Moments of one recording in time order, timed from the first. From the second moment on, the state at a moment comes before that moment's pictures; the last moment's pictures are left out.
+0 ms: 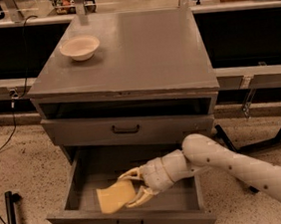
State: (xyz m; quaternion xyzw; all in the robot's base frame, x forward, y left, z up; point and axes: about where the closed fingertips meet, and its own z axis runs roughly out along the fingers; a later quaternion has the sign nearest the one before) arm 0.444 0.068 0.580 -0.69 0.47 0.38 0.41
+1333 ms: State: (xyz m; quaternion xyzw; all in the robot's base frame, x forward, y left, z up) arm 0.499 -0.036 0.779 -0.69 0.56 0.29 0.36
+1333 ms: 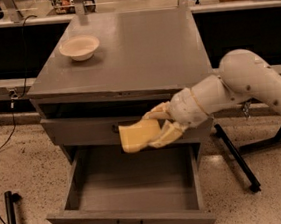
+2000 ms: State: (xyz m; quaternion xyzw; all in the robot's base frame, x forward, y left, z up) arm 0.593 0.059 0.793 -0.67 0.57 0.31 0.36
